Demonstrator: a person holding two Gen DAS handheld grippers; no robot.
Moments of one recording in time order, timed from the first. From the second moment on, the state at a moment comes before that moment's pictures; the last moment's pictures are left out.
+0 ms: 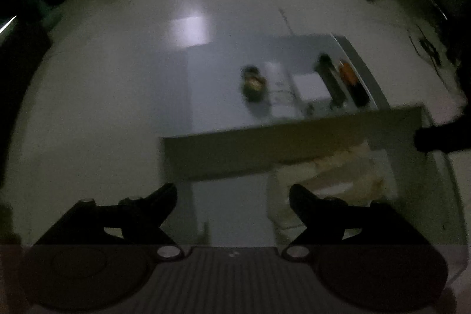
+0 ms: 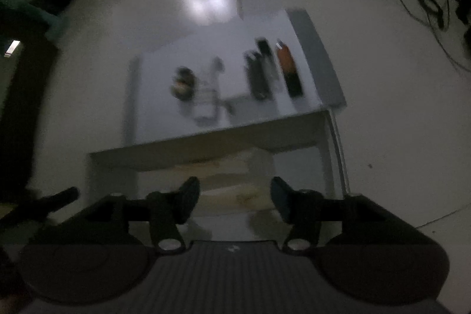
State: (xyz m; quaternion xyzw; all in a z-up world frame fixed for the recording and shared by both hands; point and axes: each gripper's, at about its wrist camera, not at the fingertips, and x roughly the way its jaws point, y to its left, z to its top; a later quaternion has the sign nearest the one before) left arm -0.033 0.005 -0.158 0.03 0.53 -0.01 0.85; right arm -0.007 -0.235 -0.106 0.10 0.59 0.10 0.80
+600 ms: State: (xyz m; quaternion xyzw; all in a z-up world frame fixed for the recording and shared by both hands) left arm -0.209 0.099 0.262 -0.18 0.05 0.01 0.98; right arm -0.183 -0.308 0.342 0.16 0.19 0.21 0.95
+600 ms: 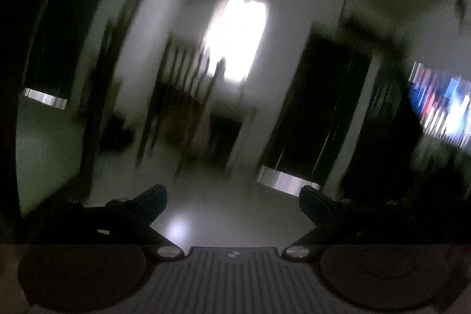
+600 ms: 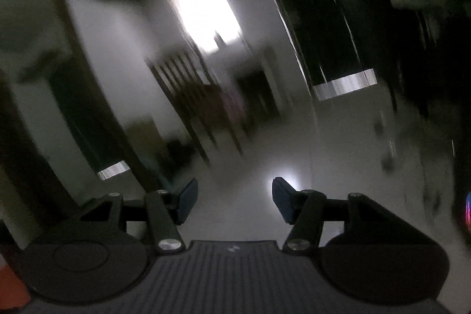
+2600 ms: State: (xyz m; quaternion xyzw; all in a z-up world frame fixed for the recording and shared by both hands) left arm -0.027 0.037 0.137 0.04 0.39 -0.02 0.92; right arm -0.054 -0.285 0.160 0.02 0.36 0.08 0.93
